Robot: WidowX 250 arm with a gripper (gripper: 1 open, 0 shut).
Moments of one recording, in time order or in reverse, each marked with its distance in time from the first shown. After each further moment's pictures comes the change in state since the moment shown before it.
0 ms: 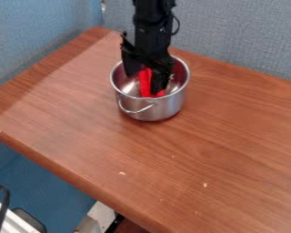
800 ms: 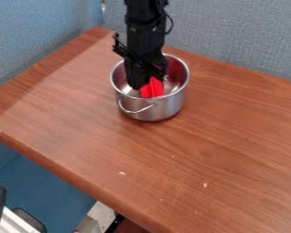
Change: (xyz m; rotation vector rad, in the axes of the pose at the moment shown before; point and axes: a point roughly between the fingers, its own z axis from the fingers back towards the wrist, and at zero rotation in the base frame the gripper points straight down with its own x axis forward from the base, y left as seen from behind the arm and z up) arm -0.017 -0.005 0.016 -0.018 0.000 0.027
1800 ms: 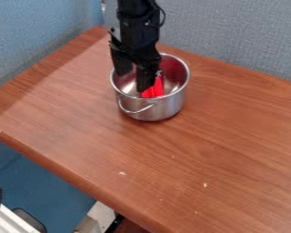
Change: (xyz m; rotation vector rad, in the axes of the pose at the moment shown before) arm -0.002 0.005 -0.001 -0.031 -0.013 -0.073
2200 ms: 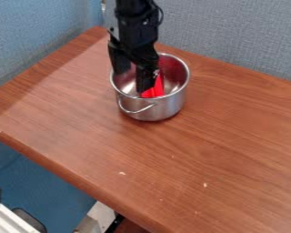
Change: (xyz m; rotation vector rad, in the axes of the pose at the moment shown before) arm -0.001 0.003 0.002 -0.012 0.003 -0.029
